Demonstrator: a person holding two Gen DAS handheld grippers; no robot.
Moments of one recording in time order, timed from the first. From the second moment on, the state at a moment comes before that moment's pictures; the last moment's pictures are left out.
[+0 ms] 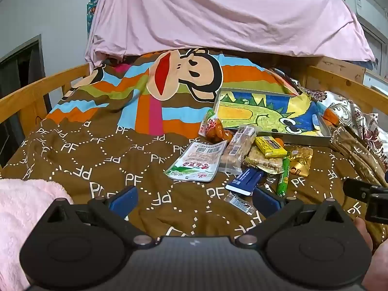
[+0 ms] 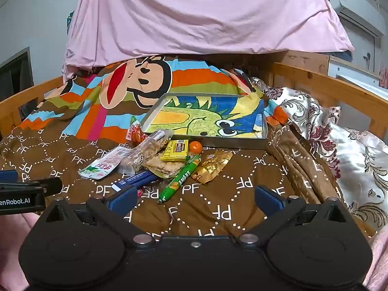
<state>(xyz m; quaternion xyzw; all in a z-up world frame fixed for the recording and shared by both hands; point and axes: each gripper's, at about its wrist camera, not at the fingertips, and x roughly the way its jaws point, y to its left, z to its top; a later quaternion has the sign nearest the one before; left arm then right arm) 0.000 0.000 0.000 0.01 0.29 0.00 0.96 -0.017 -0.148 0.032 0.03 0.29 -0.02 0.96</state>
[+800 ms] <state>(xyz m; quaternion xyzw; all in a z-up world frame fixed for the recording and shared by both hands) 0.001 0.000 -0.001 0.01 0.29 0.00 0.96 -0.017 -0.147 0.032 0.03 0.29 -0.02 0.96</state>
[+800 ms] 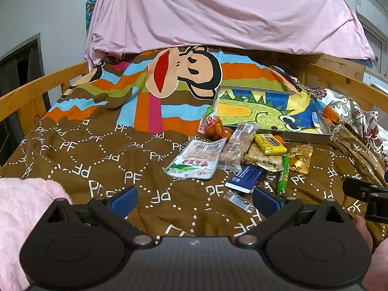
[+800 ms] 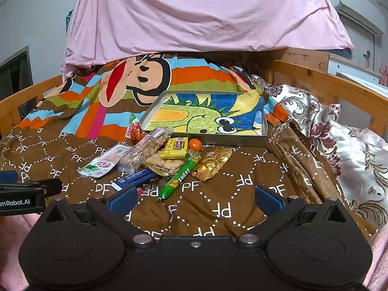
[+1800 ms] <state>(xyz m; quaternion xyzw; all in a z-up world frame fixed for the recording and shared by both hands) 0.001 0.000 0.000 0.01 0.29 0.00 0.96 -0.016 -0.146 0.032 0.03 0.29 -0.02 0.96</state>
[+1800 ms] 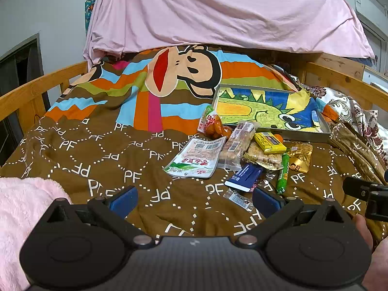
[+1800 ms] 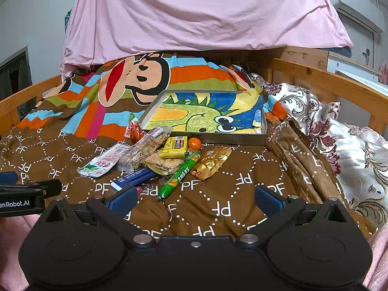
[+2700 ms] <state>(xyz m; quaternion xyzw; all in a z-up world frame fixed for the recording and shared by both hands) 0.008 -0.007 -0.011 0.03 0.32 0.01 0.95 -0.004 -0.149 0.028 0.04 0.35 -0.04 0.94</state>
